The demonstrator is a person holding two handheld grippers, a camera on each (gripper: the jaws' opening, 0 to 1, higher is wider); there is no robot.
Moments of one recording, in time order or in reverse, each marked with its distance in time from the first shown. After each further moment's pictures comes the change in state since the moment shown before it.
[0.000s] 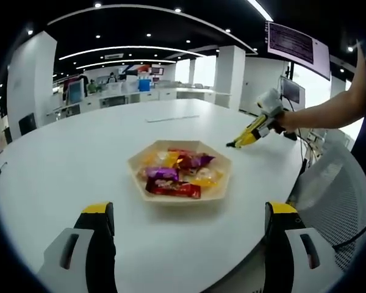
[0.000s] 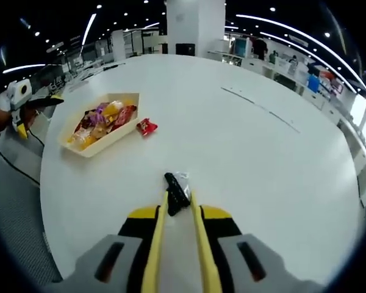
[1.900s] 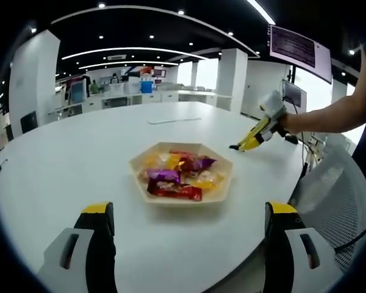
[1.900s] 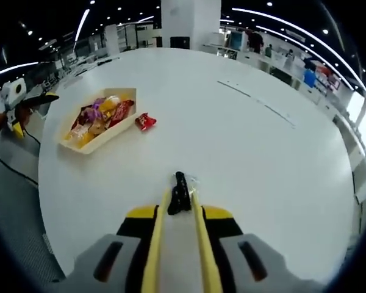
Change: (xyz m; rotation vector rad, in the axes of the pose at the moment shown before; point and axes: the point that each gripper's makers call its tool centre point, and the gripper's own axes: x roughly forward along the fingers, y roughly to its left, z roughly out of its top) left arm -0.001 0.002 0.002 -0.017 -0.021 0.009; right arm -0.003 0.003 -0.005 -0.017 0.059 -0.058
